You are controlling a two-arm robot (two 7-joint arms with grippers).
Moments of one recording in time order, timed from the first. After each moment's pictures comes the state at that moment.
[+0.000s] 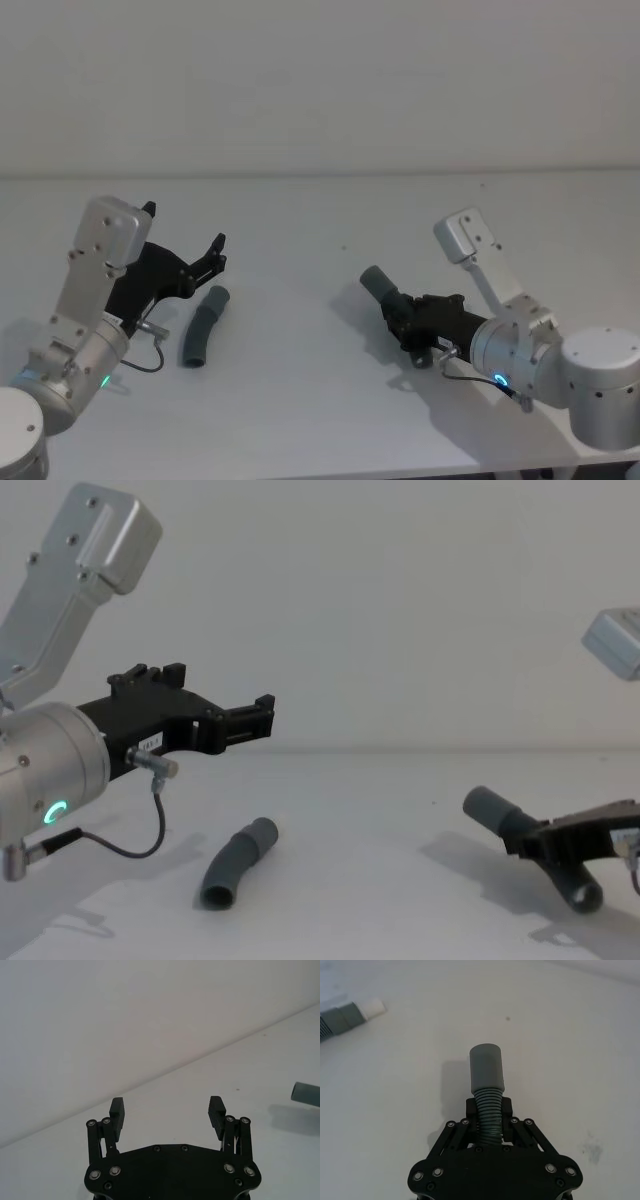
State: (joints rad) left arm -0.24 0.38 0.45 -1.63 -0.20 0.01 -0.01; right arm 0.27 0.36 -0.34 -1.55 0.24 0.56 0.29
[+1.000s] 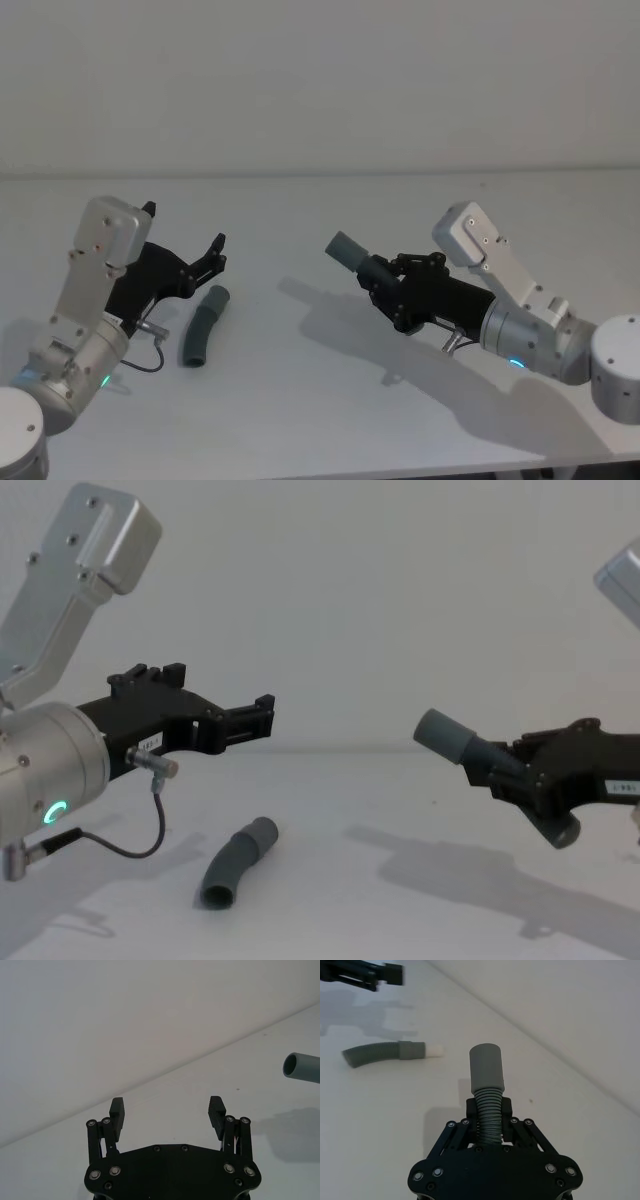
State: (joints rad) left arm -0.24 0.38 0.45 -1.63 -0.20 0.01 -0.01; right arm 0.34 0.47 -0.42 -1.48 0.17 0.09 0.52
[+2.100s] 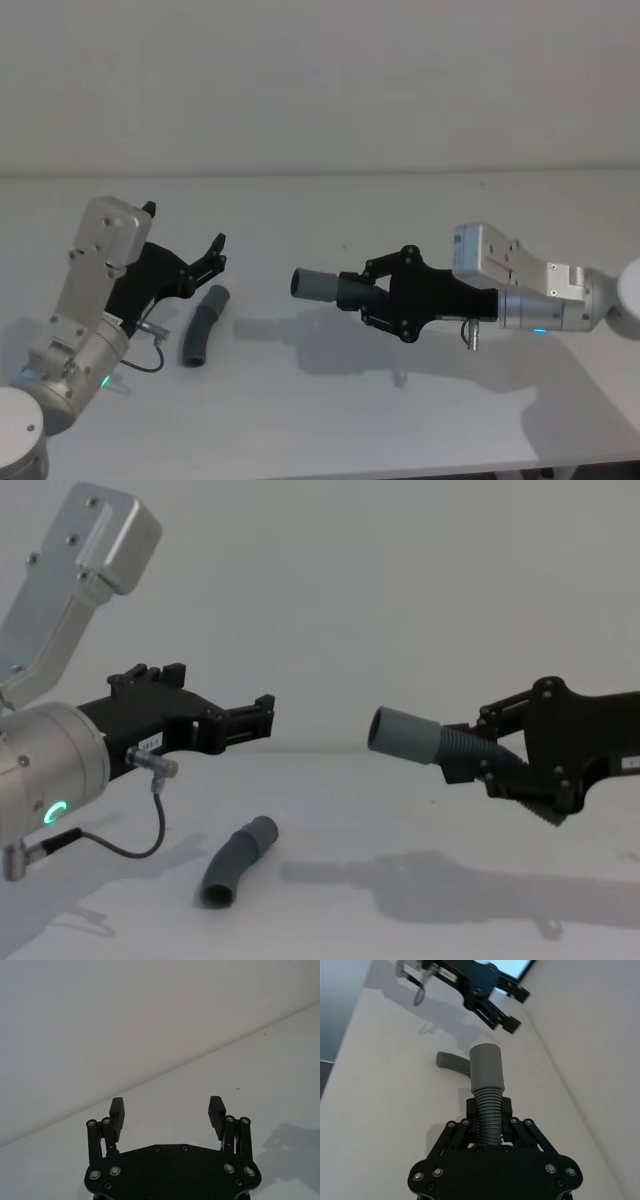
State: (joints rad) left arm -0.24 0.38 0.45 -1.63 -0.20 0.01 -0.01; right arm 0.58 0.54 -0.55 -1.25 0.21 -0.35 0.97
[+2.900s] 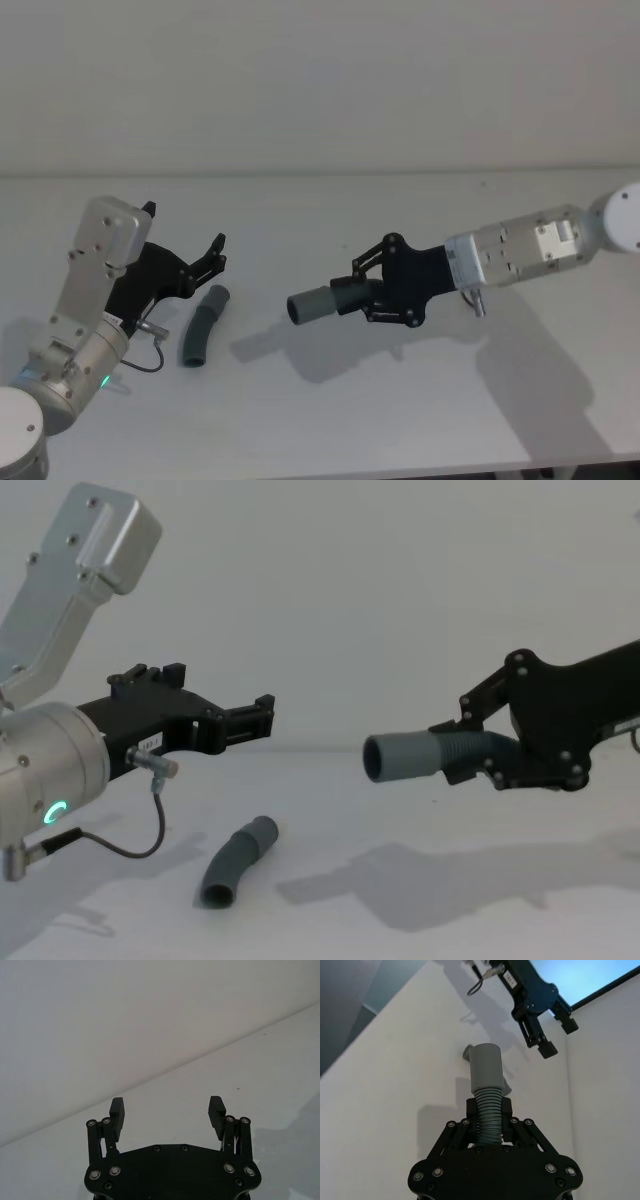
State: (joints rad) left arm -0.24 0.38 0.45 -1.63 -0.20 0.01 -0.01; right arm 0.83 0.48 -0.66 -1.05 0.14 -0.63 1.23
